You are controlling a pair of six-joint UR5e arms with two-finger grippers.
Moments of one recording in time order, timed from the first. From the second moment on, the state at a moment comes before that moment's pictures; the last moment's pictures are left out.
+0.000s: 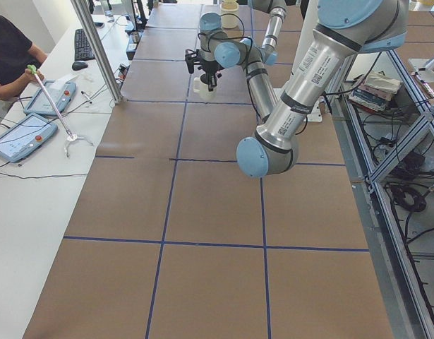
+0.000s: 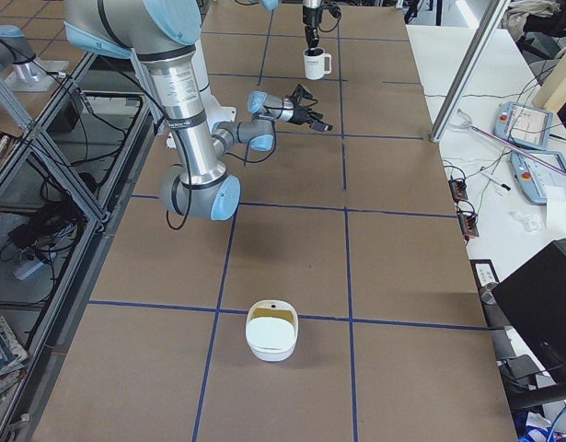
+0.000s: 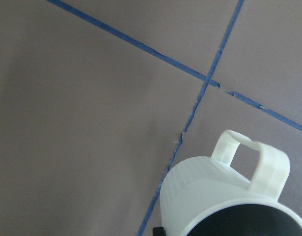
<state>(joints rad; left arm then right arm) -0.79 -2.10 -2.05 -1.32 -2.12 -1.26 0.35 -1.08 1.56 -0.71 0.89 0.67</state>
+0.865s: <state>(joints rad) -0.93 -1.53 -2.00 -1.83 -2.12 -0.93 1.01 -1.13 1.62 -1.15 1.95 0.63</state>
